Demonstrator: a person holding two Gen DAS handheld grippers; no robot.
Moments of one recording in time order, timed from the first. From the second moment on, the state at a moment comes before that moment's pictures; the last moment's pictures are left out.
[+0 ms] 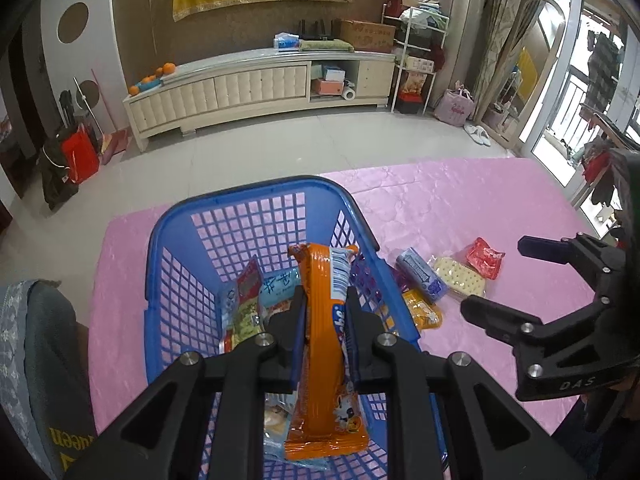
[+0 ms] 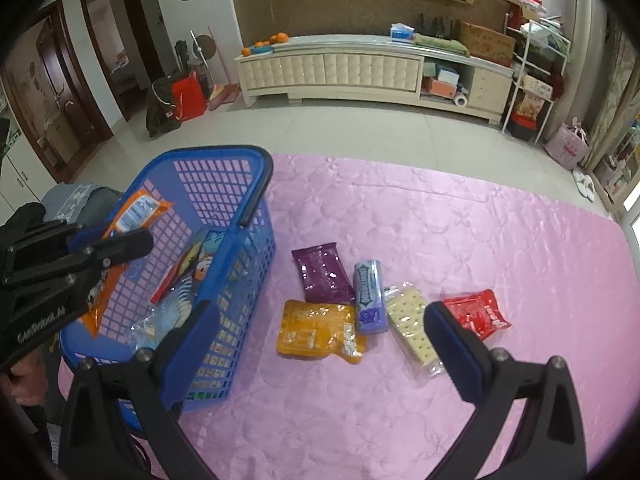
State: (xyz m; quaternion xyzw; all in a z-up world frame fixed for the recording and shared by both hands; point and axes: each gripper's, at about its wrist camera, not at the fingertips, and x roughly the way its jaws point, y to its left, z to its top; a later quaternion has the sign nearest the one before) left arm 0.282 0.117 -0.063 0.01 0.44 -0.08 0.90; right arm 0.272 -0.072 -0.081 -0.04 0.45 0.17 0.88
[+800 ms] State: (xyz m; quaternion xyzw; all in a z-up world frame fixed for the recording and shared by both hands) left arm 0.236 0.116 -0.037 0.01 0.42 -0.11 0.90; right arm 0.247 -0.078 -0.050 -0.04 0.44 0.16 0.88
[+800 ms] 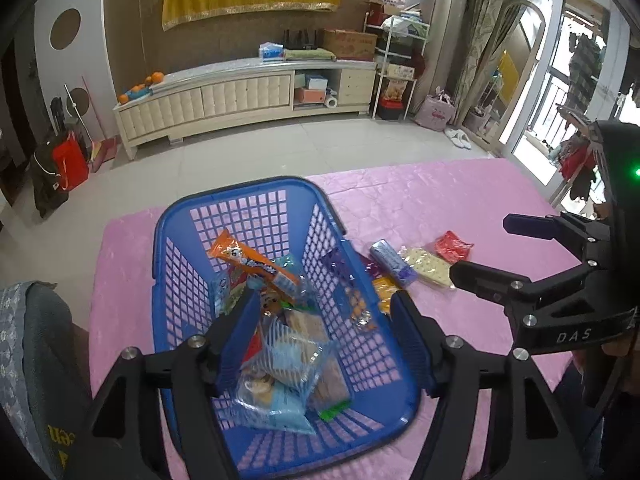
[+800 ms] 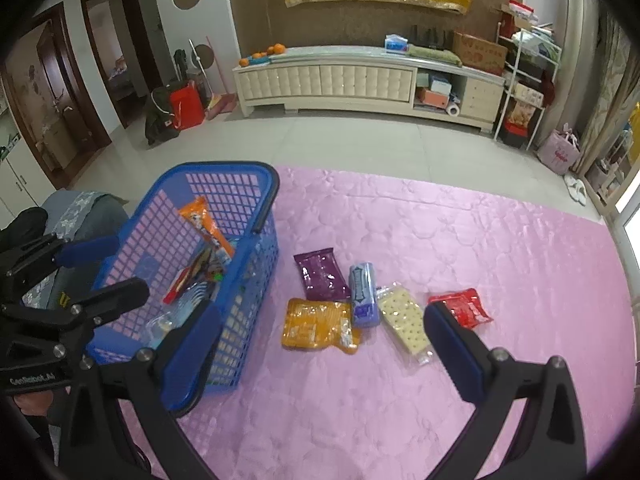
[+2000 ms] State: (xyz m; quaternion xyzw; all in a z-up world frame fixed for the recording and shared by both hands) left arm 0.183 0.003 -0.003 0.04 0.39 -0.15 0.91; right arm 0.174 -0.185 -0.005 -0.06 0.41 0.13 0.90
